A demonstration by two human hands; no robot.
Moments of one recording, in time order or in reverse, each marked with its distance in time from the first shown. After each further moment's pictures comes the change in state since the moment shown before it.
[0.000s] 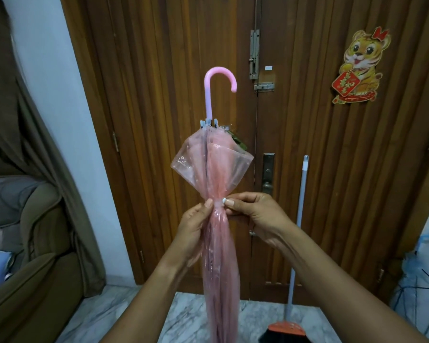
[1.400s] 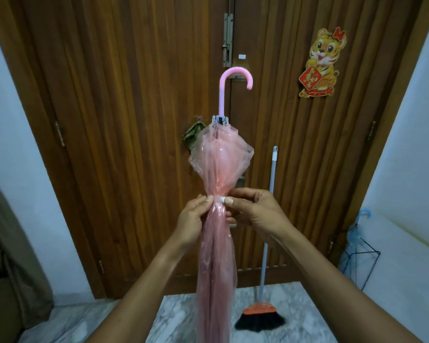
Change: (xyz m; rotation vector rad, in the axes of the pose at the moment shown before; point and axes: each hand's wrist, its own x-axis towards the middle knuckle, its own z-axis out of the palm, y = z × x) left_hand 0.056 -0.011 -0.048 0.115 -0.094 -0.092; right_hand 0.023 0.028 0.018 -0.228 0.237 -0.083
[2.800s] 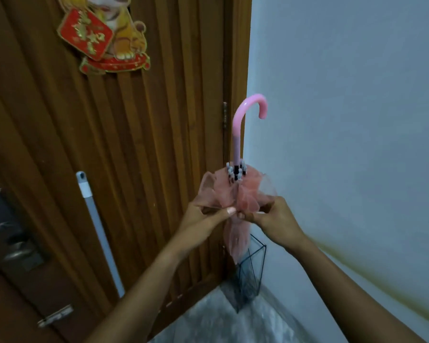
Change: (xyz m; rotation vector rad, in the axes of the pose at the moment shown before) left_hand 0.381 -0.227 0.482 0.103 -0.574 0.005; right_hand 0.118 0.039 -0.621 -0.560 0.631 -0.162
